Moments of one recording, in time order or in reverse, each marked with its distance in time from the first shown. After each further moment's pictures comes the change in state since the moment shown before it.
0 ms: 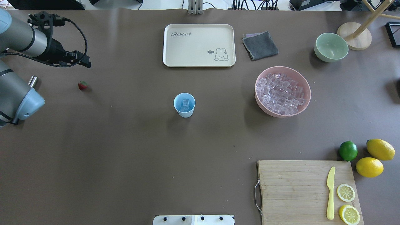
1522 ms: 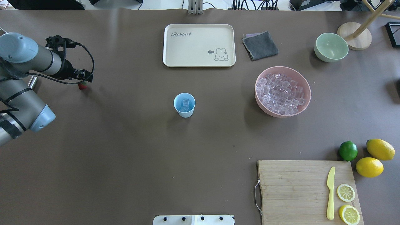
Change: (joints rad) left arm 0.083 0.008 0.193 -0.145 0.111 0.002; right arm 0.029 -0.098 0.005 0.137 0.058 -0.008
